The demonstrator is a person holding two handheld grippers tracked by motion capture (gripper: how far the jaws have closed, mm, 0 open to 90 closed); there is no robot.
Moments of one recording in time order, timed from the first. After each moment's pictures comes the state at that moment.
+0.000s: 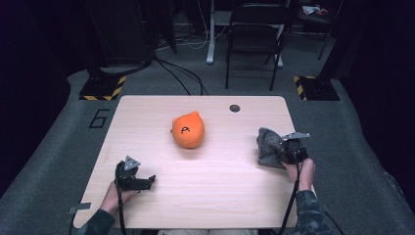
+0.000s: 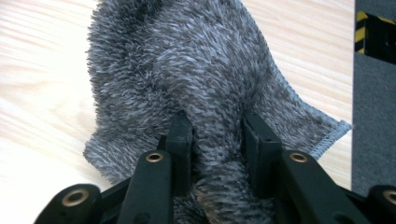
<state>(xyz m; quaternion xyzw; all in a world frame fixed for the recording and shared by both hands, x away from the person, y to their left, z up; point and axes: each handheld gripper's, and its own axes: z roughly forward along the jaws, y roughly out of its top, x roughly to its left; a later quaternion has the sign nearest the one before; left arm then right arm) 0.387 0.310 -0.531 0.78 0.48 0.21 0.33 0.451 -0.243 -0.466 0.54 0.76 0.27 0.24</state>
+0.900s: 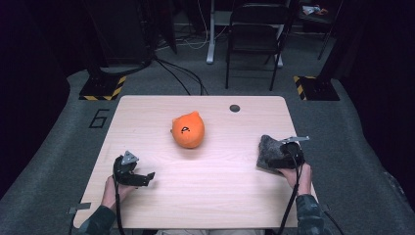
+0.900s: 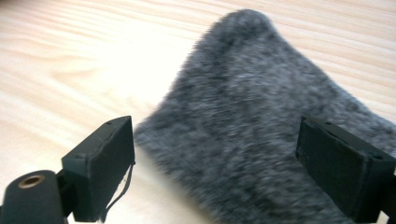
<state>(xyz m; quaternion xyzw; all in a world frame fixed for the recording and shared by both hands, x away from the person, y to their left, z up) 0.403 0.315 -0.511 0.80 0.45 0.19 0.35 0.433 -0.232 -0.464 0.54 0.77 0.30 0.17</state>
